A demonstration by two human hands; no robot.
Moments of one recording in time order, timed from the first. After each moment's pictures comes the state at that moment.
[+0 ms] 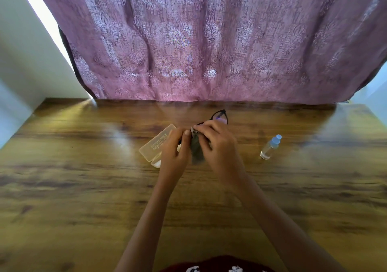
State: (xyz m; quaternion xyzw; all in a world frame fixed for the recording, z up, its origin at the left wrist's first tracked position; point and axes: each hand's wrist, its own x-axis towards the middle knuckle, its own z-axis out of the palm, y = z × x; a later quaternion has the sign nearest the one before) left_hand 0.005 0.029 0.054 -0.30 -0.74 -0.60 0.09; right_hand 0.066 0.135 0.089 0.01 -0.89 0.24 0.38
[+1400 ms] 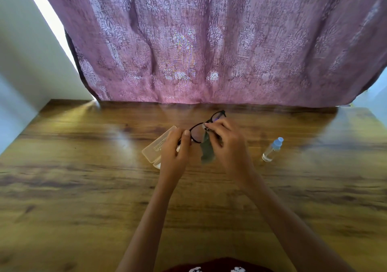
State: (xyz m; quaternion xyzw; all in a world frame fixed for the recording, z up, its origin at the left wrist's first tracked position) left_hand 0.005 0.025 0.056 -0.27 -0.73 -0.62 0.10; right_hand 0.061 0.155 0.083 -0.02 -0.89 0.24 0.39
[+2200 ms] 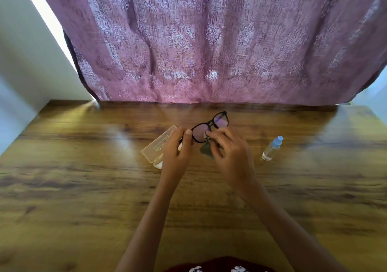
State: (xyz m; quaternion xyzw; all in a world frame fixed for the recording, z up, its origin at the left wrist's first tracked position) left_hand 0.005 0.029 0.057 -0.28 -0.73 -0.61 0.08; right_hand 0.083 0.149 0.074 -0.04 -0.90 0.18 0.38
